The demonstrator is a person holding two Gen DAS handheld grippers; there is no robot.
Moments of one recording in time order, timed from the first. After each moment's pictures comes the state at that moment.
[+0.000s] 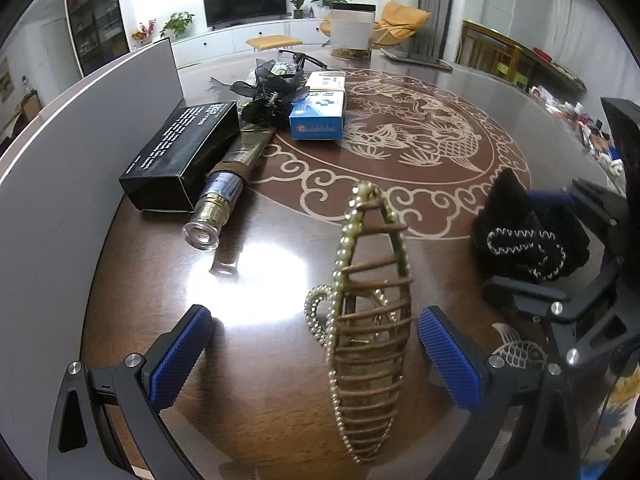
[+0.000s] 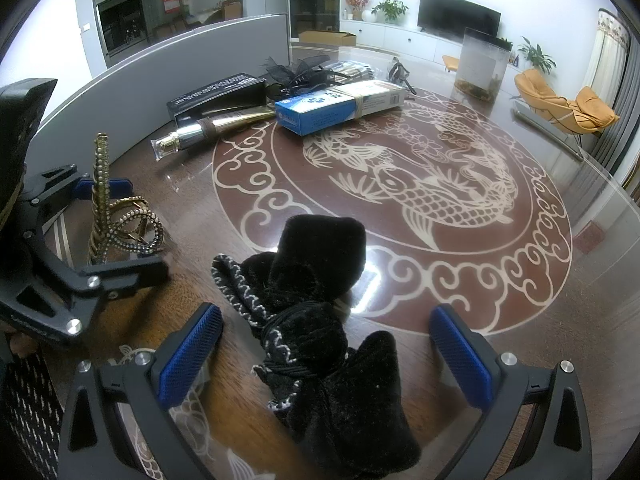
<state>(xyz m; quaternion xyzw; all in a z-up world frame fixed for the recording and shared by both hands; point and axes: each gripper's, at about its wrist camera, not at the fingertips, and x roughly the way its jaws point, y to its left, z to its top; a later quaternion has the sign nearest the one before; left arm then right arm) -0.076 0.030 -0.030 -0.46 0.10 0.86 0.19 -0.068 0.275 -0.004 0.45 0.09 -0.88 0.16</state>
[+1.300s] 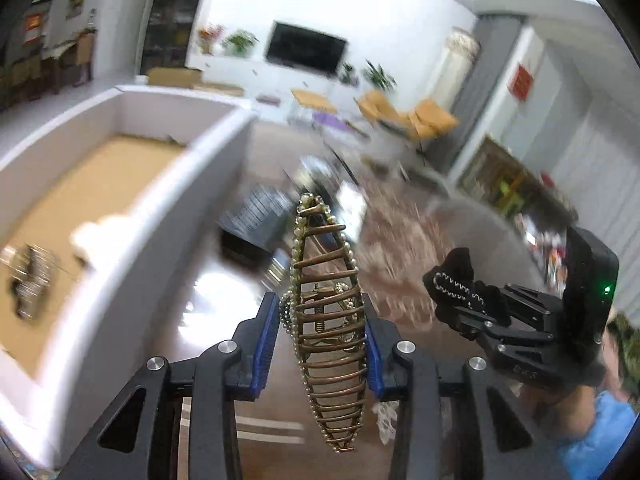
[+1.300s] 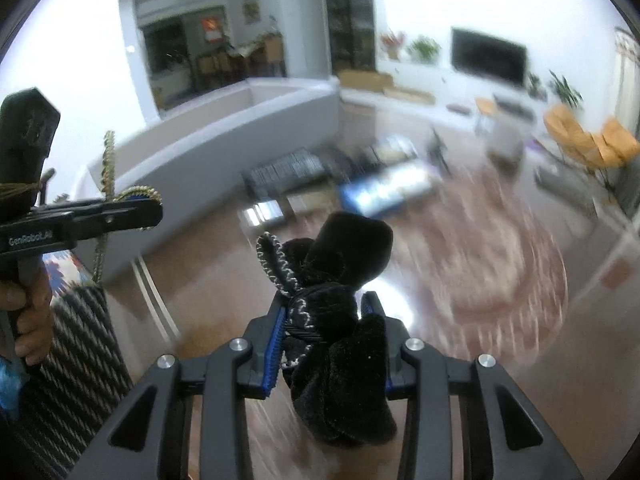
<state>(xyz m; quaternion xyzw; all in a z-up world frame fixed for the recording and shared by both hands) -0.038 -0.063 0.087 -0.38 -0.11 0.90 0.16 -0.050 0.242 0.089 0.37 0.07 -0.89 0.25</state>
